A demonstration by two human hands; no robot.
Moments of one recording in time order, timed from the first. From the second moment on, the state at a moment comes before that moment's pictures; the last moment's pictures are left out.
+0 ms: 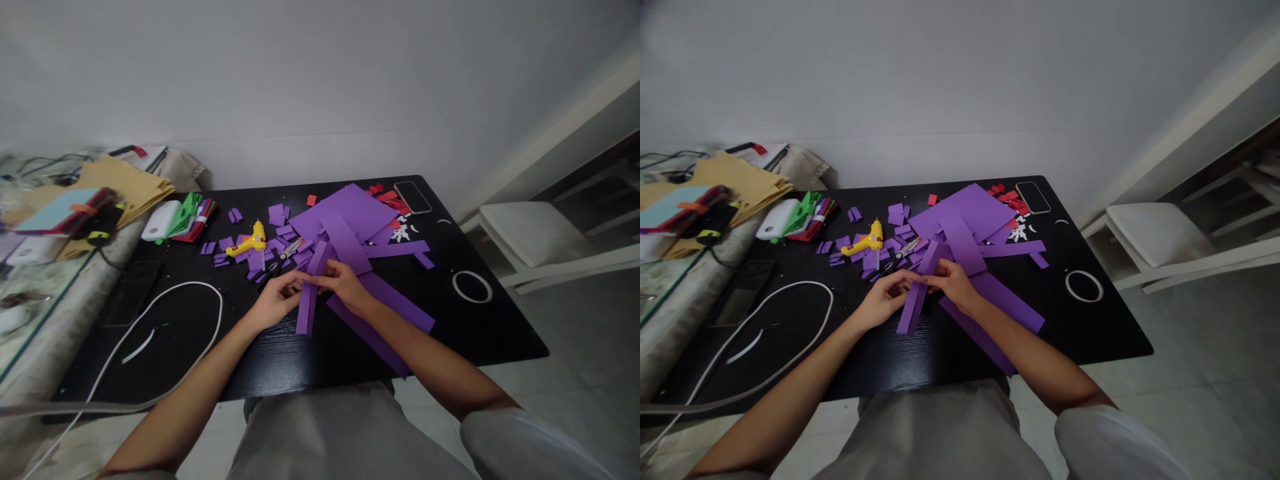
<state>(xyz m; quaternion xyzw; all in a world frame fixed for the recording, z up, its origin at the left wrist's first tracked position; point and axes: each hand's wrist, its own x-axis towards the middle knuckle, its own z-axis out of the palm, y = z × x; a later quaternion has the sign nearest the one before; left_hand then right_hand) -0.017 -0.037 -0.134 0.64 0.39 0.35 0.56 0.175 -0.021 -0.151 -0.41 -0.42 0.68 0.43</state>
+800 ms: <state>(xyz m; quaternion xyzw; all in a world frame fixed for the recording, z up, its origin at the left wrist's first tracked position) -0.017 -0.032 -0.149 0.58 0.49 0.40 0.52 0.181 -0.014 -0.149 -0.41 -0.38 0.63 0.53</state>
